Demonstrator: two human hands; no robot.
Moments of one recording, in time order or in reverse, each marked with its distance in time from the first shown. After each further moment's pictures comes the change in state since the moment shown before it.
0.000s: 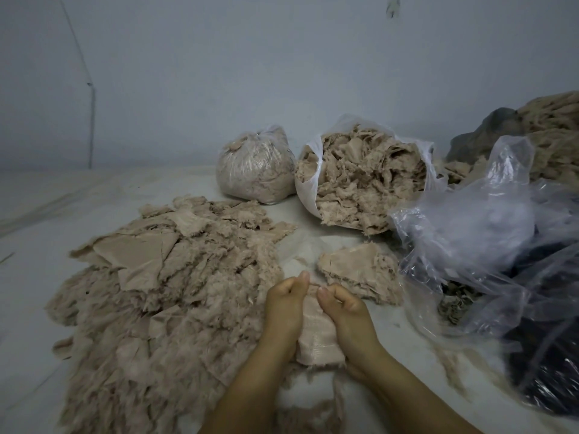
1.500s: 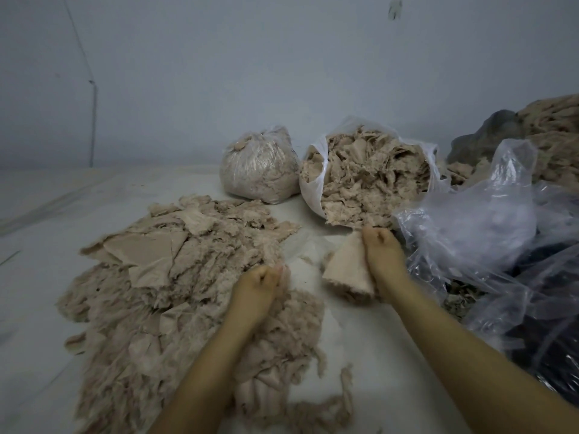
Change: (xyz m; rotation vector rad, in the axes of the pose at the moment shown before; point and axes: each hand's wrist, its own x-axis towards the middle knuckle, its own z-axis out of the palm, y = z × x) left_hand 0.021 0.019 -0.063 0.531 -0.026 0.265; right_hand 0.087 -0.050 -0.033 -0.542 0.428 -0.049
